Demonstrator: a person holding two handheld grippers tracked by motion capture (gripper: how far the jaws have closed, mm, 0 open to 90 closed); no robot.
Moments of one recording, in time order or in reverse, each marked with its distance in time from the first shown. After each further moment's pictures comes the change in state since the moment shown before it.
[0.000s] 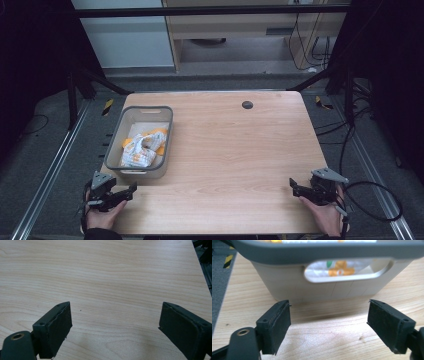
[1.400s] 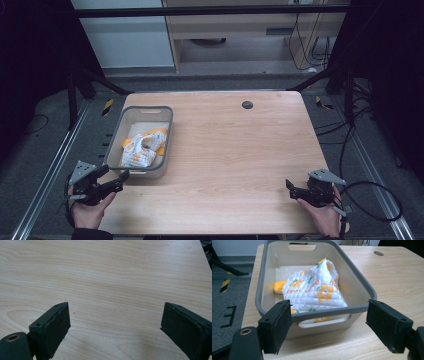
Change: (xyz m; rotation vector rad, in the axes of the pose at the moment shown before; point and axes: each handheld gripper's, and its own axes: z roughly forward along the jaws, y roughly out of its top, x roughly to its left) left arm -0.007 0.050 -0.047 -0.148 -0.060 0.016; right arm 0.010 0.000 -0.002 -0.020 0.038 -0.028
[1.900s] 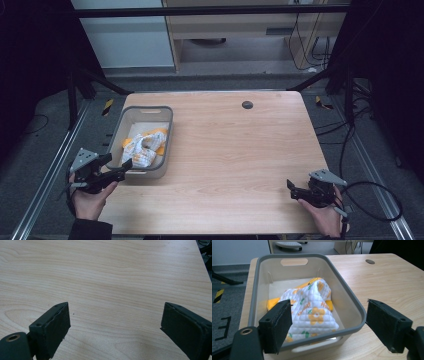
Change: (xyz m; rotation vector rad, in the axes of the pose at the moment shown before) left arm -0.007 0.032 0.008 -0.023 -0.040 0.034; right arm -0.002 -0.001 -0.001 -0.008 -0.011 -0.009
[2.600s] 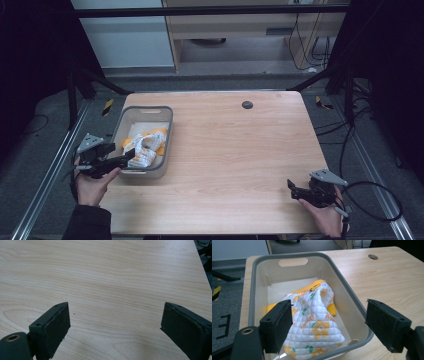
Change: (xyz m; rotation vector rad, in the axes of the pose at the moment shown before) left arm 0.010 0.026 0.024 0.078 -0.012 0.012; right arm -0.001 0.000 -0.001 -0.003 0.001 -0.001
